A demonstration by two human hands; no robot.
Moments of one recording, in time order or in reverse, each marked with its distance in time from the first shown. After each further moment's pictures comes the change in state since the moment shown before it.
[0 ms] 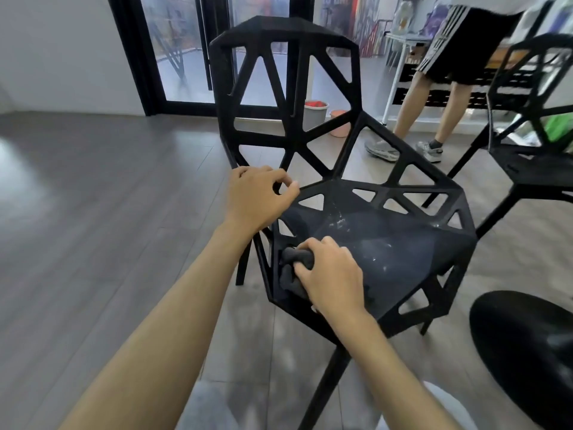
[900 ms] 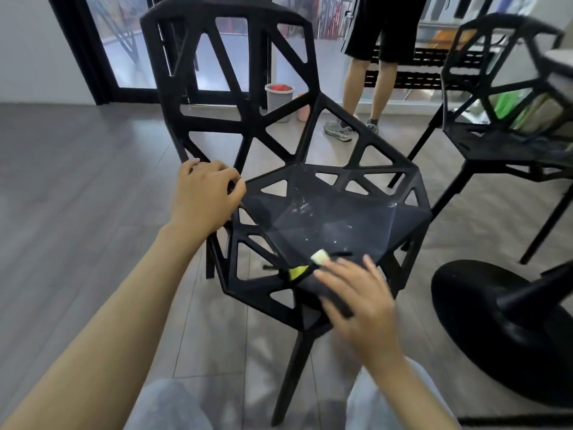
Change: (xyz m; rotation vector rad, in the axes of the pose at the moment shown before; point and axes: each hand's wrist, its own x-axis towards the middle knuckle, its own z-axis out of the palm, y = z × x) left_hand -0.013 -0.001 -0.003 0.302 -0.122 0.072; right_hand -0.075 0.129 -0.006 0.123 0.432 -0.389
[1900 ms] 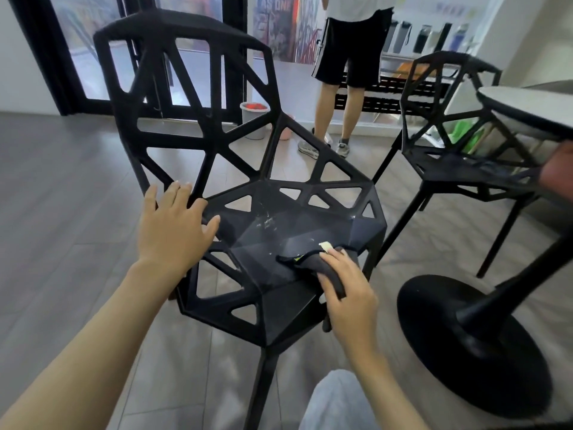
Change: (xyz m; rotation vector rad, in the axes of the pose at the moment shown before) left_hand -0.020 0.042 0.008 0.325 -0.085 -0.059; right_hand 0.018 0.057 -0.010 0.130 0.036 0.431
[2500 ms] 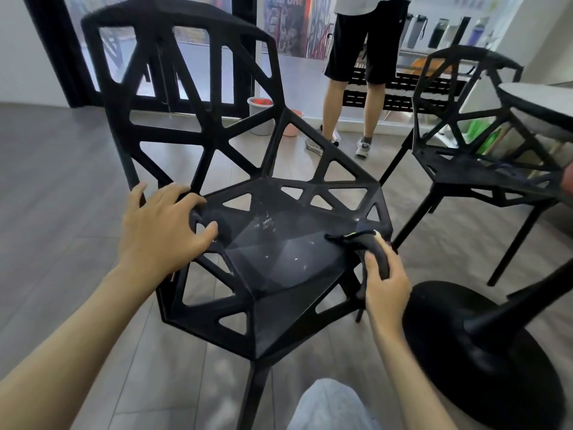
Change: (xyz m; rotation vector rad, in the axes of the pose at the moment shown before) left_hand 0.002 -0.003 0.004 -0.194 0.106 0.022; right_hand 0.050 0.075 -0.008 0.133 0.200 0.349
